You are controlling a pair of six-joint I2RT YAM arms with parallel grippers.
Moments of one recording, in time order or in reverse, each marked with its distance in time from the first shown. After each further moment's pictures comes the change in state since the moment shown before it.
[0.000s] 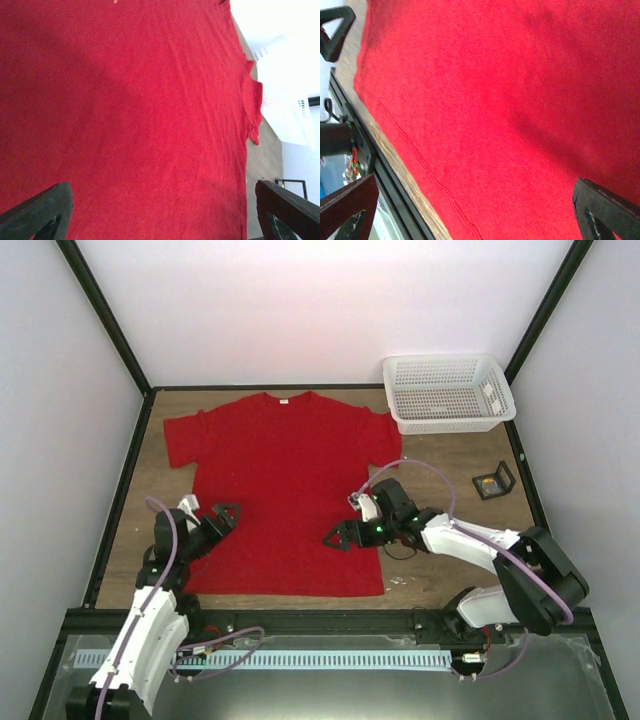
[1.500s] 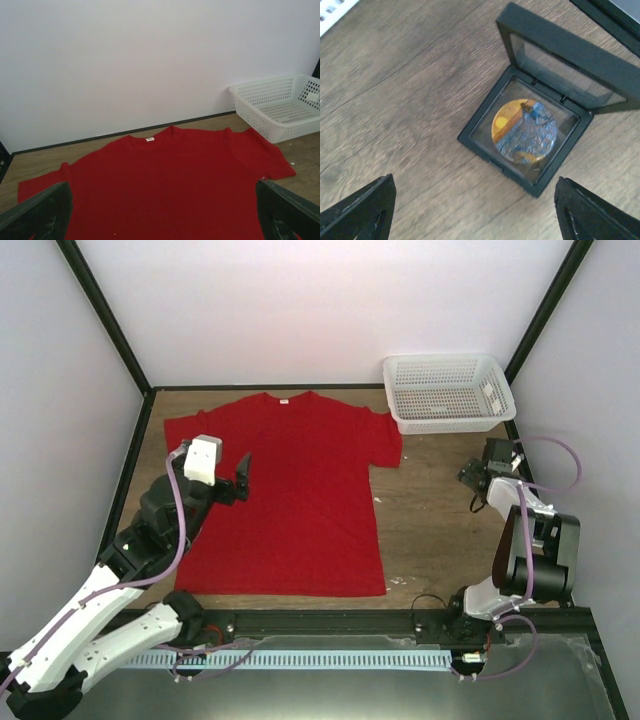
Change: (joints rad) left arm -0.671 0.128 0.694 -0.201 -0.833 0.801; right arm -0.864 0.129 0.201 -0.103 0.710 -0.031
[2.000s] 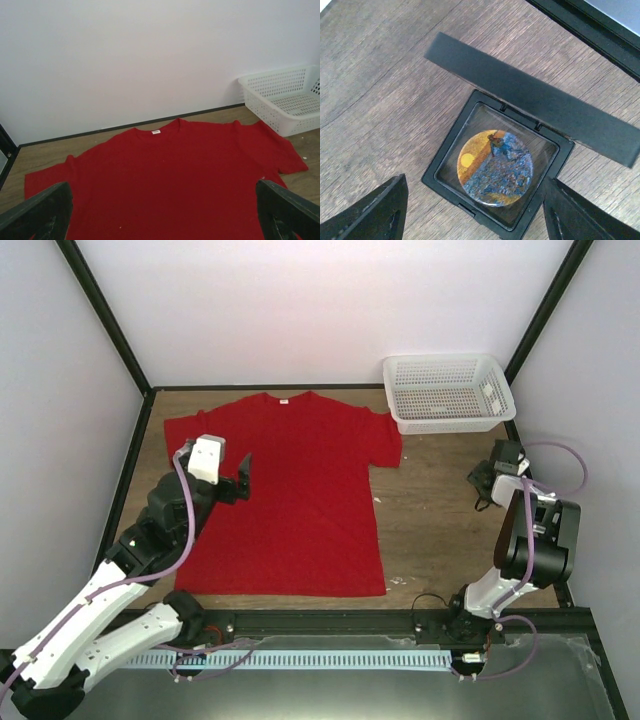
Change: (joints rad) left arm 0.019 0.018 -0.023 0.010 -0.011 0.000; right arm -0.076 0.126 0.023 0.103 -0.006 0.020
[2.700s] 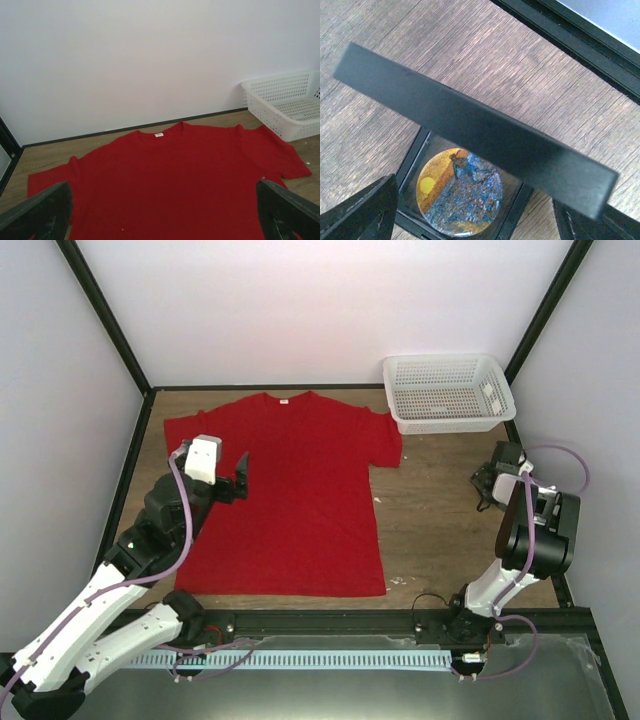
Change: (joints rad) left arm 0.014 -0.016 -0.011 0.014 -0.003 0.000; right arm -0.021 0.072 0.012 0.021 0.063 0.012
